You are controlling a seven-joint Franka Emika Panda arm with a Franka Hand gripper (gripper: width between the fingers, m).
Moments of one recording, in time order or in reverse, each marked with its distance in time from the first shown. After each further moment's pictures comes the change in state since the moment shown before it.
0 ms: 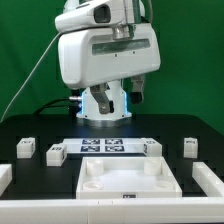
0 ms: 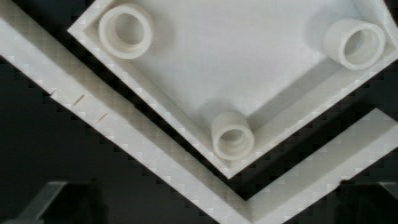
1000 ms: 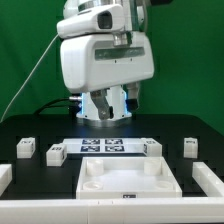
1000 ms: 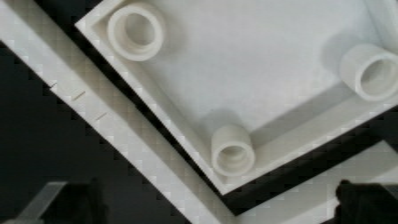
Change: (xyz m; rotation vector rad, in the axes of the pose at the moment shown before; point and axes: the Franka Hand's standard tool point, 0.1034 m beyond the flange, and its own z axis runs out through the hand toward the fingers) arm -0.011 -0.001 0.014 -0.058 0.018 -0.178
